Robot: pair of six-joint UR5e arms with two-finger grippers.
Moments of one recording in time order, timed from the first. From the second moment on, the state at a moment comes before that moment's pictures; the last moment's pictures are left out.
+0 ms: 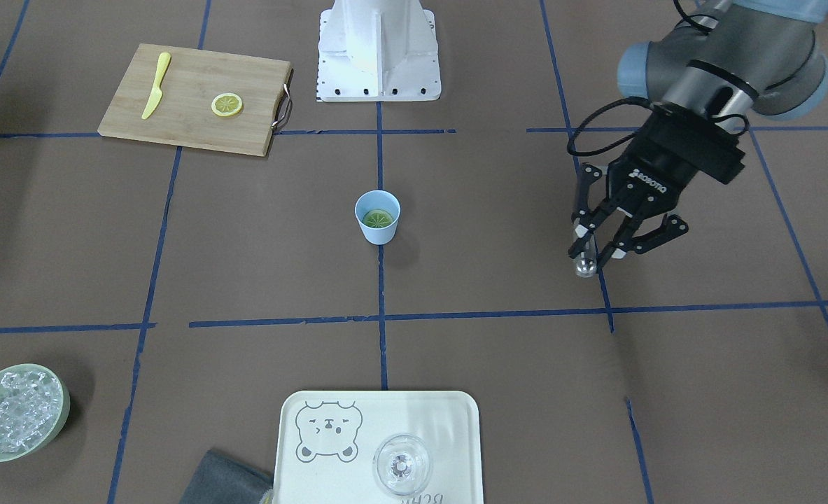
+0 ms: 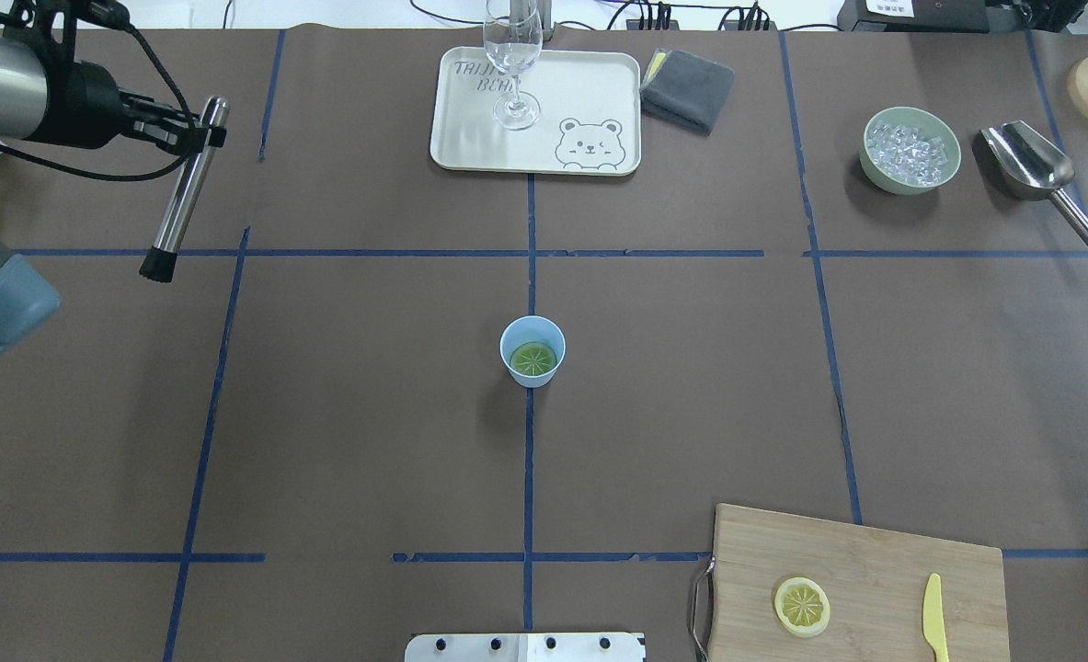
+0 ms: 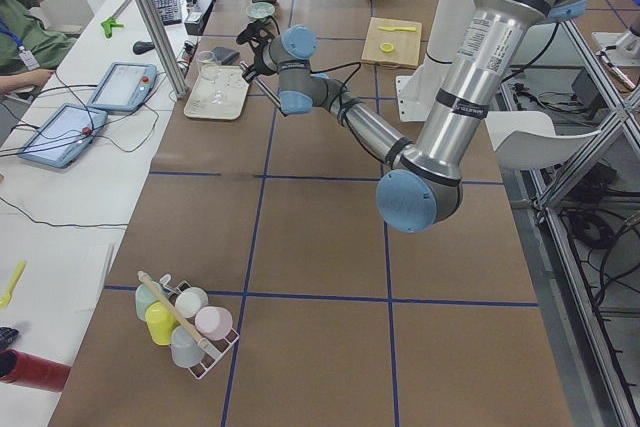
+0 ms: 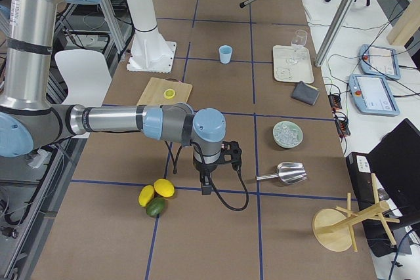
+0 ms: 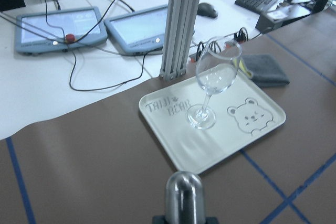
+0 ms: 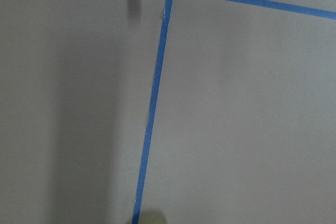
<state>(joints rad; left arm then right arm) -0.88 -1.99 -1.76 -2.48 -1.82 -0.70 1.63 -1.79 1.88 -1.77 2.30 -0.26</state>
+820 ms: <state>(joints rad) -0.54 -2.12 -1.55 -3.25 -1.45 -0.52 1.66 -1.79 1.88 -1.77 2.30 -0.26</state>
